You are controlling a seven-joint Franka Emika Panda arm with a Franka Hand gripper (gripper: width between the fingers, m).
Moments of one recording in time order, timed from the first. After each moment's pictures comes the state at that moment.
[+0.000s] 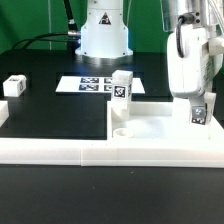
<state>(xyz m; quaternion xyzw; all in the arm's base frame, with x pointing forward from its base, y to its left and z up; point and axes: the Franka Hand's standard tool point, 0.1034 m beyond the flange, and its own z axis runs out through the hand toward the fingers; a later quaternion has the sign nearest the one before) 0.629 0.118 0.066 -0.52 0.84 0.03 0.11</state>
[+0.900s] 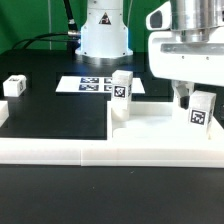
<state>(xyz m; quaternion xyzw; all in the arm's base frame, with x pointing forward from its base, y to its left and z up) 0.628 0.121 0.067 -0.88 0.46 -0.03 0.08</state>
